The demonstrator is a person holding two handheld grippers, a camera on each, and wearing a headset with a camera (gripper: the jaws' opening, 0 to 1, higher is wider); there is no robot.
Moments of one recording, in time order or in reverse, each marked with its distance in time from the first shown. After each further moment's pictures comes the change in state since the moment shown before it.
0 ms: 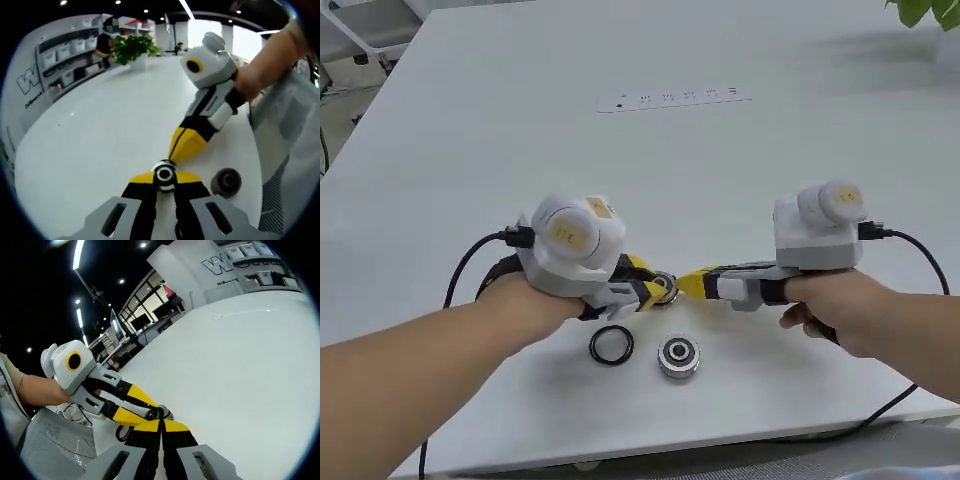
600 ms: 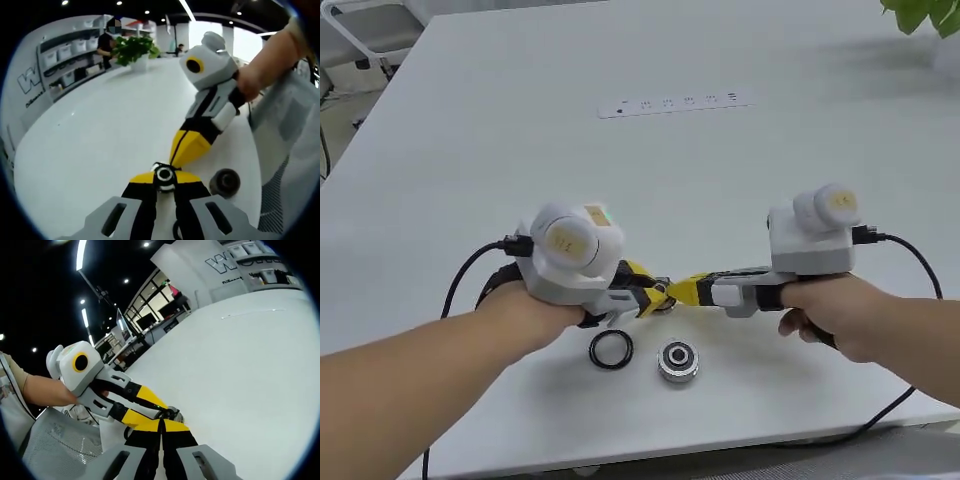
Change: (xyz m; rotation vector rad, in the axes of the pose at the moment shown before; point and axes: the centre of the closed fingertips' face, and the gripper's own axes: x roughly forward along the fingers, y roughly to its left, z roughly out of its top) left arm 0.001 -0.001 -0.001 -0.010 -0.017 0.000; right arm 0.002 0.018 0.003 -0.001 -0.006 0.097
